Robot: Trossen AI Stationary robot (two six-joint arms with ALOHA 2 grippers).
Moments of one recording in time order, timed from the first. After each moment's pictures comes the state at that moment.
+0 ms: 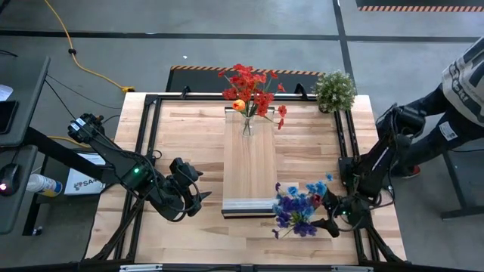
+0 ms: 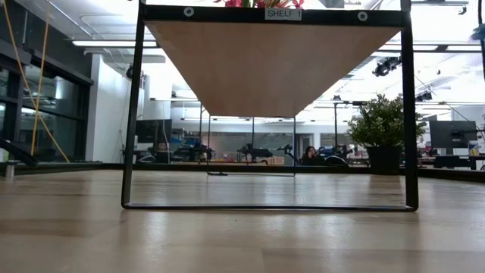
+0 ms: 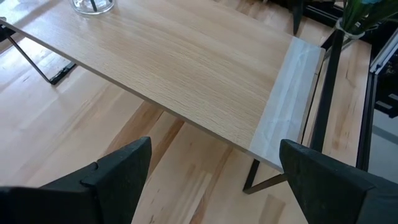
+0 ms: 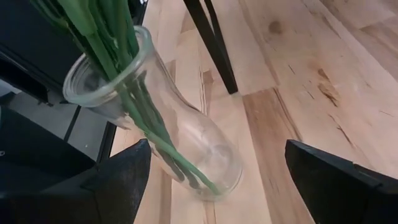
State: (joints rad) left arm -0.67 1.33 1.28 -0.94 -0.71 -1.00; right arm 1.09 1.18 0.33 0.15 0.73 1.04
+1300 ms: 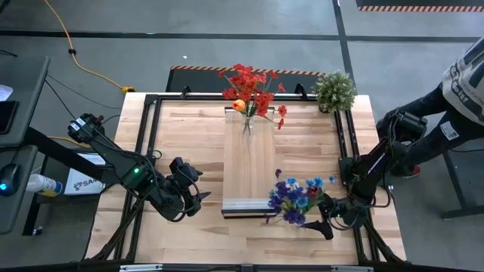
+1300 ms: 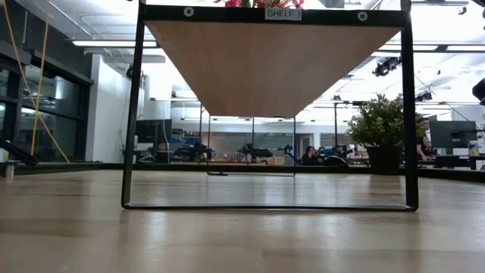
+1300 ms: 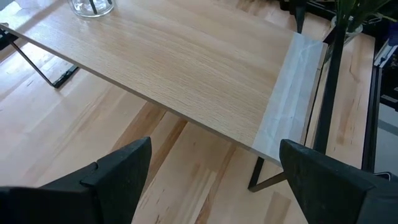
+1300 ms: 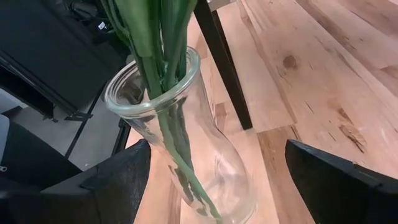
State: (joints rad) left arm -0.67 1.33 1.28 -0.95 -0.71 -0.97; right arm 1.02 1.31 0.32 0.44 0.74 0.87
